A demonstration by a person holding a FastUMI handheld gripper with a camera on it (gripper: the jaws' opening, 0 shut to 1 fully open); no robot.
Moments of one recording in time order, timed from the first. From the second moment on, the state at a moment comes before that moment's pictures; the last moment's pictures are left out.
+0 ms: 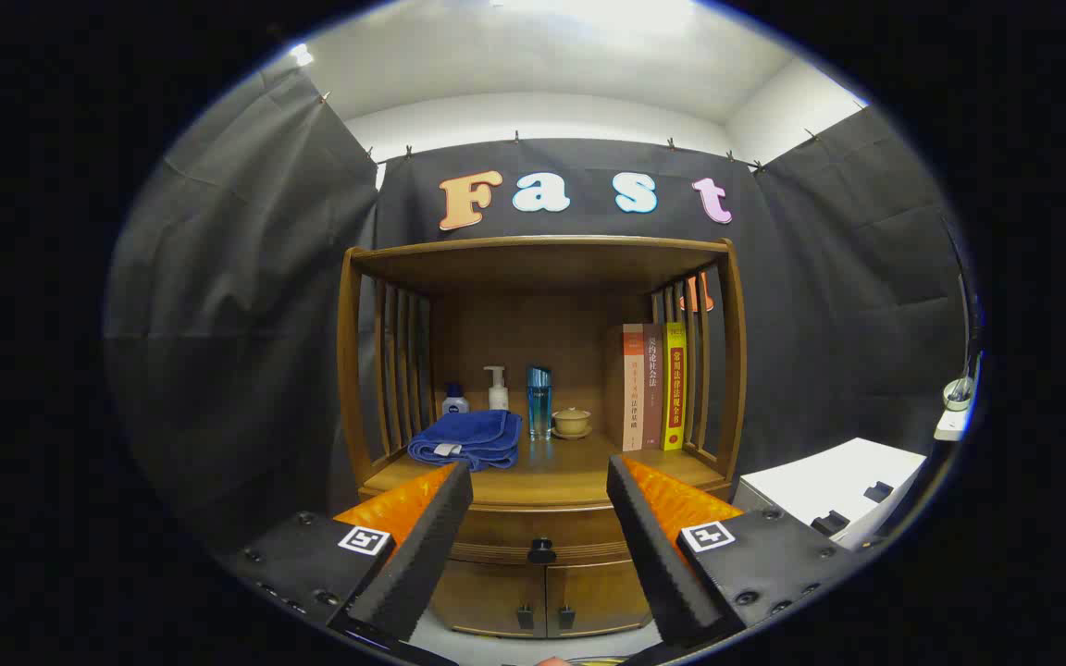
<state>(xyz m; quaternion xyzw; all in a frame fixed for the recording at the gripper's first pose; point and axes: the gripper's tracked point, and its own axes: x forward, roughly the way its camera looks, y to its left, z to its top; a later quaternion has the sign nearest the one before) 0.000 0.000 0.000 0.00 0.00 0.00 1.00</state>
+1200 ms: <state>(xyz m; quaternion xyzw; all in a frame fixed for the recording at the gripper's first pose) 0.000 0.004 -0.009 0.00 0.01 0.00 1.00</state>
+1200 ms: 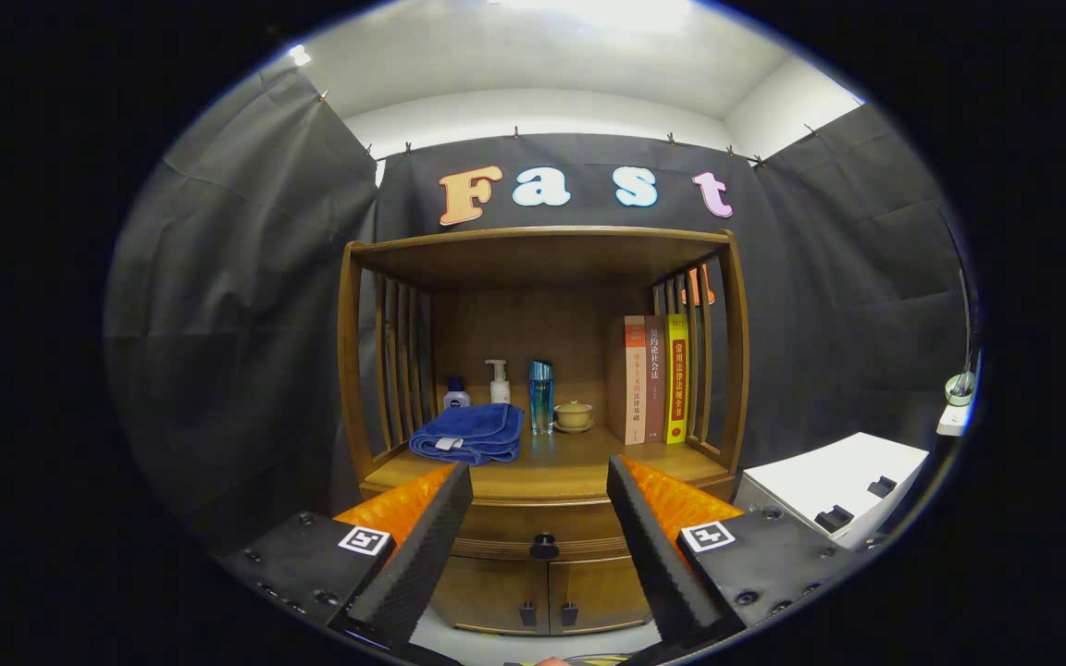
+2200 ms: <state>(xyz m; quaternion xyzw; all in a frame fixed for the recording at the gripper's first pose) 0.007 0.009 -0.016 0.00 0.01 0.01 1.00</state>
